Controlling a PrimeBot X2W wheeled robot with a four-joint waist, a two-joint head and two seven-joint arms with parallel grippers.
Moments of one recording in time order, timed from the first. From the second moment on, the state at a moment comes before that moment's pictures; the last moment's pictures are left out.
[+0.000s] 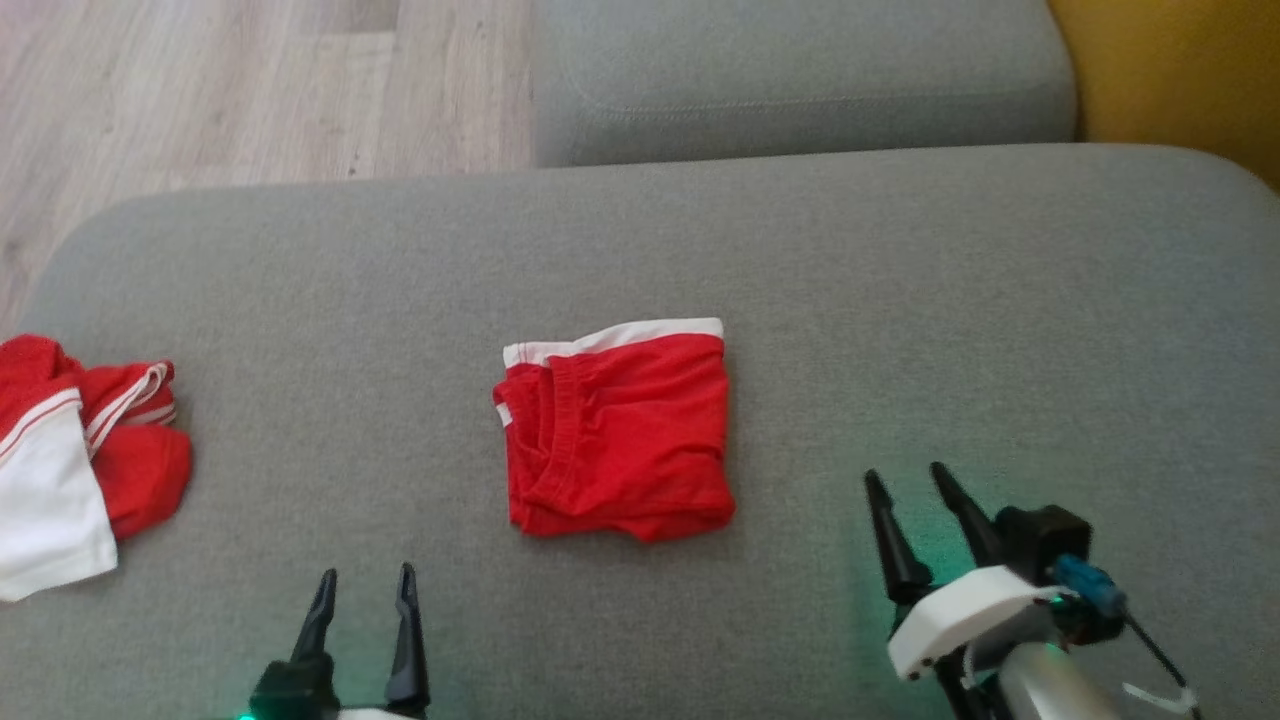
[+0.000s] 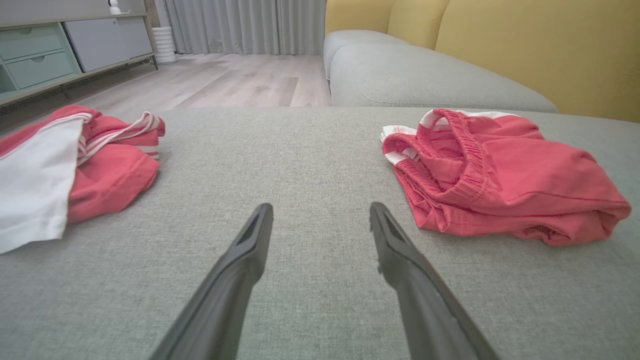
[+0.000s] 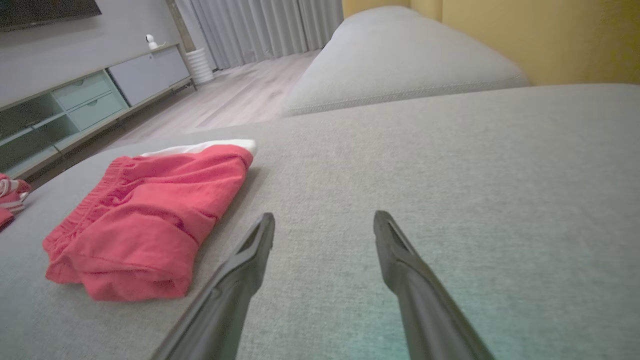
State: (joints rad) left arm 0.07 0.05 -0.11 0.41 -0.13 0.03 -0.26; right arm -0.16 -0.05 0.21 0.64 0.24 0.13 -0.25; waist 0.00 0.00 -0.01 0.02
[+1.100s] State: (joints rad) left arm -0.04 0.05 -0.26 0.43 -0.16 0.00 -0.26; right arm -0.54 -0.05 0.42 1.05 0.44 0.13 -0.25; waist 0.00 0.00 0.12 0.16
